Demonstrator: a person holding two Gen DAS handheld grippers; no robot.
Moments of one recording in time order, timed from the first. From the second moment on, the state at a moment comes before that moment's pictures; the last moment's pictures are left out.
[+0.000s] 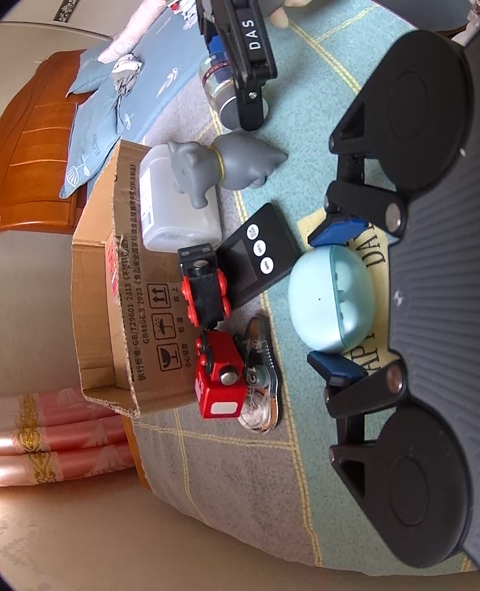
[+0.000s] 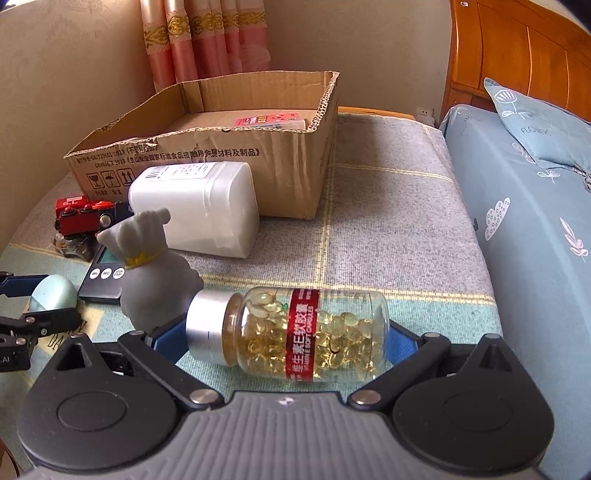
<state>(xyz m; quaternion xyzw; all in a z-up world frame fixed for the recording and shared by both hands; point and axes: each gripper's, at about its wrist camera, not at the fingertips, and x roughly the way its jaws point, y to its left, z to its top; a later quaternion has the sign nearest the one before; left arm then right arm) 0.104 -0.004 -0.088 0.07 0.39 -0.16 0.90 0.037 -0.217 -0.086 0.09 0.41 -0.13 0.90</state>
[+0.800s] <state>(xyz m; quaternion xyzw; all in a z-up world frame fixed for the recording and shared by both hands) 0.104 -0.004 -0.075 0.07 0.41 -0.18 0.89 0.041 -0.217 -0.074 0.07 0.44 -0.14 0.88</state>
